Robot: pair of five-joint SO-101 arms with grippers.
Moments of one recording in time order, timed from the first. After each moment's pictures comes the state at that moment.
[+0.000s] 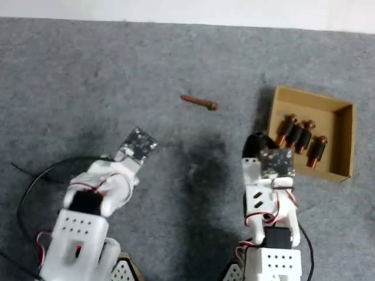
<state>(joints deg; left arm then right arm) 2.3 -64.8 77.1 50.3 -22.5 -4.2 -91.8 96.0 16.6 13.1</state>
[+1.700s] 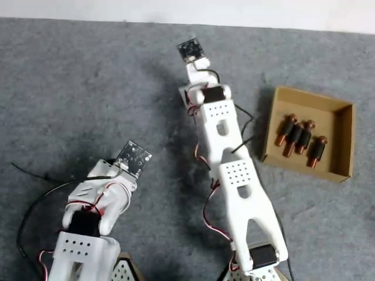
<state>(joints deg) 1.6 -82.3 88.3 46.5 -22.4 -20.8 88.2 -96.8 69.5 14.0</state>
